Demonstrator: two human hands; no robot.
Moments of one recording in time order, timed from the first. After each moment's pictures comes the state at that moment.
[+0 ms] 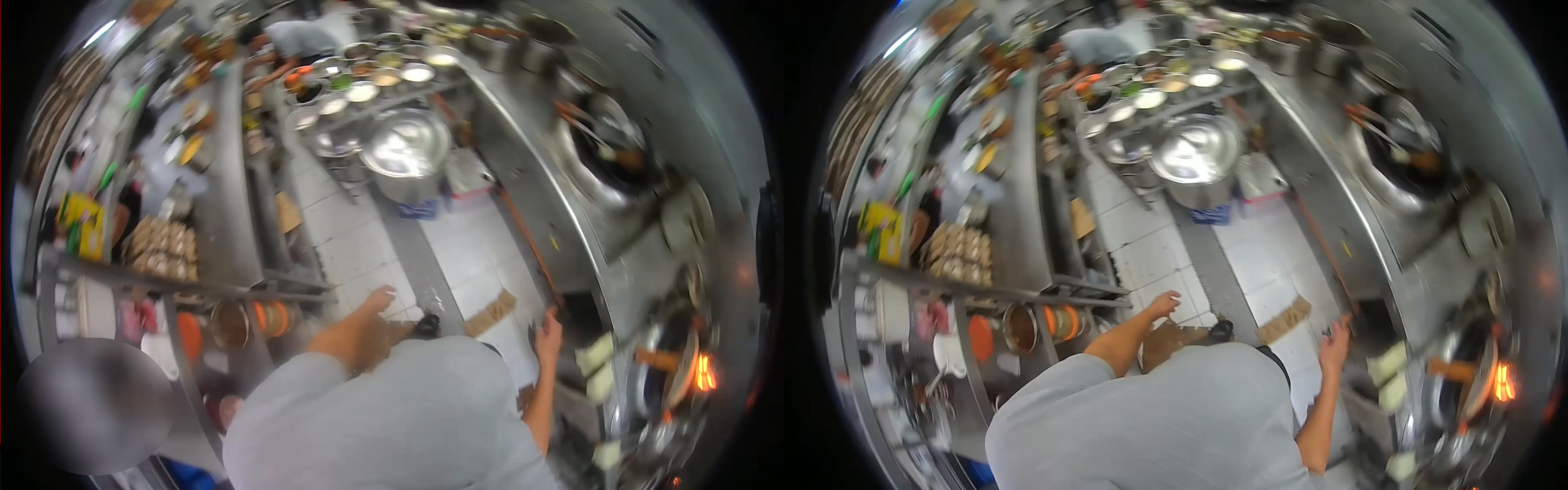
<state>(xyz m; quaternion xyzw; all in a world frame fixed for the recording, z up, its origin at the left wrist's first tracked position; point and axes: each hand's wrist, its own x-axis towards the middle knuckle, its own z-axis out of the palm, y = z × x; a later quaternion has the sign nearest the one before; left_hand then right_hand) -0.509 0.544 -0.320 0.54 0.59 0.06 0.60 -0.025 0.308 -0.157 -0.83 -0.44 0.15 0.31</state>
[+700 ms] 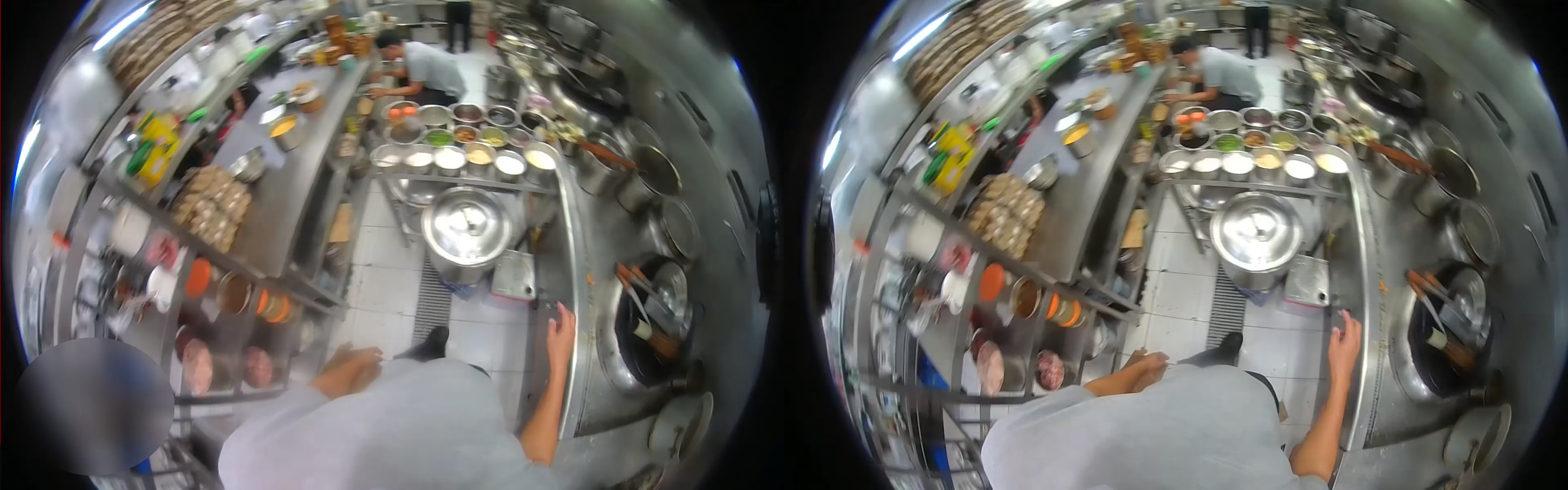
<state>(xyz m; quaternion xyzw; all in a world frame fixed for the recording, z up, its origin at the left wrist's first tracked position) -0.492 0.494 -0.378 0.68 0.62 0.17 0.35 0.040 0.717 -0.019 -0.63 -0.64 0.21 0.38</state>
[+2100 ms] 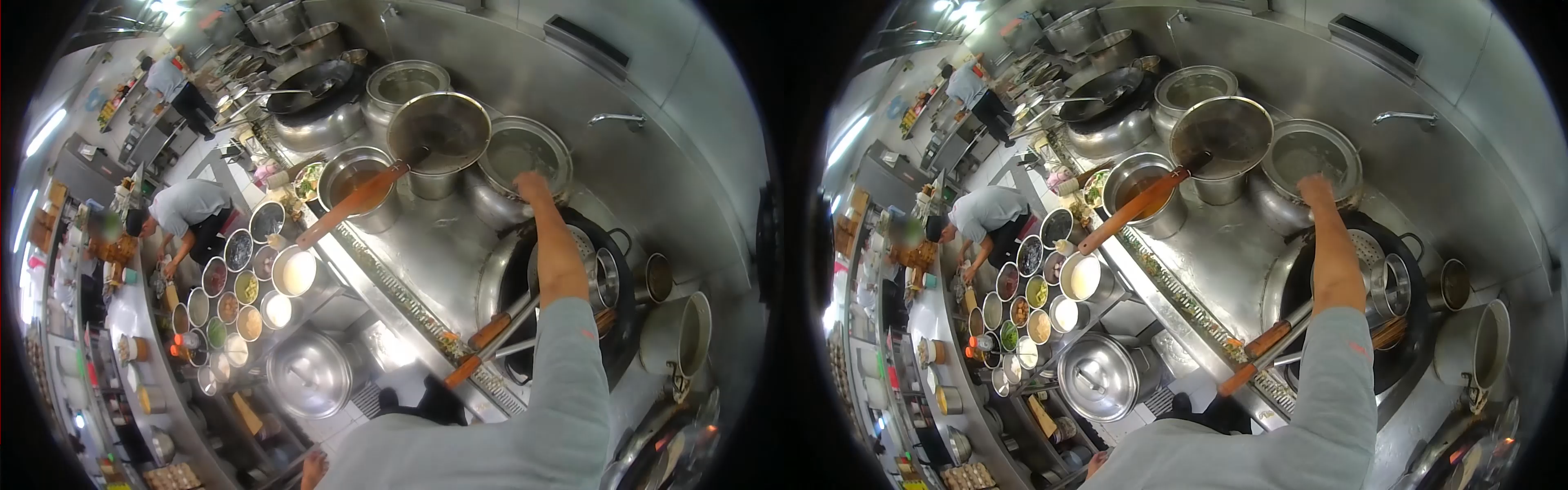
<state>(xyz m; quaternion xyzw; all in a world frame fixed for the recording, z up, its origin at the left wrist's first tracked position) -0.321 0.847 -0.133 0.30 0.75 0.09 0.58 0.571 1.222 -0.016 -0.85 -0.52 -0.05 -0.04</state>
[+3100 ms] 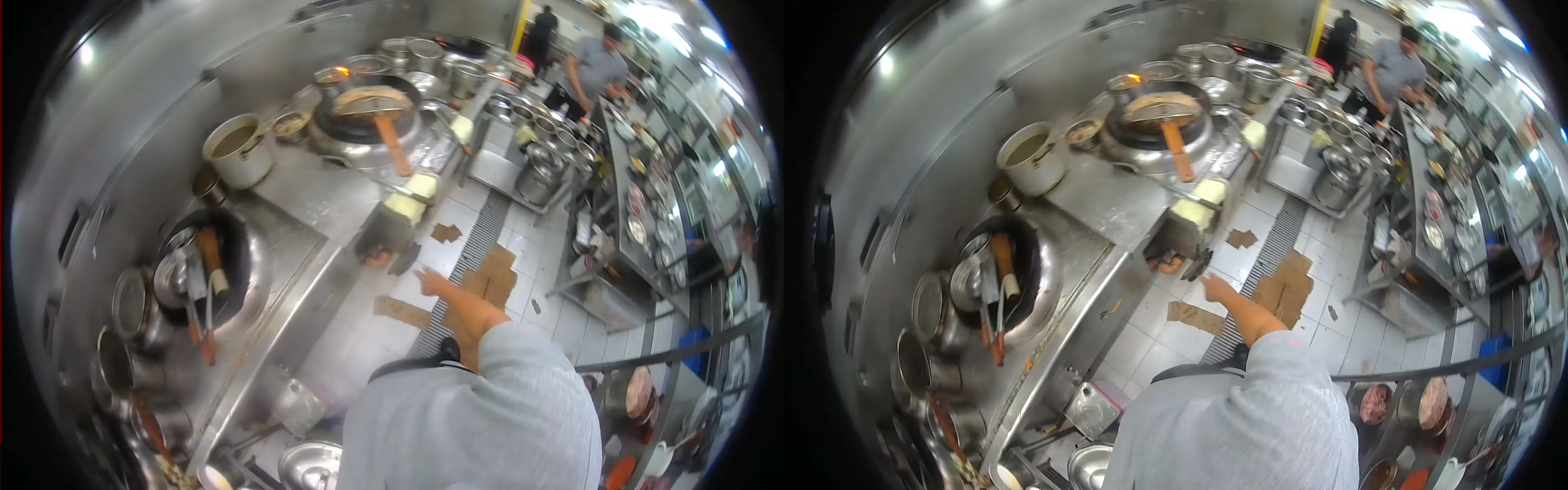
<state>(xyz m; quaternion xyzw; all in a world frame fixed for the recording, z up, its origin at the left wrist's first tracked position) -0.171 0.939 -0.274 0.70 0.19 -0.39 0.56 -0.057 0.357 -0.235 -0.97 0.14 0.15 0.16</state>
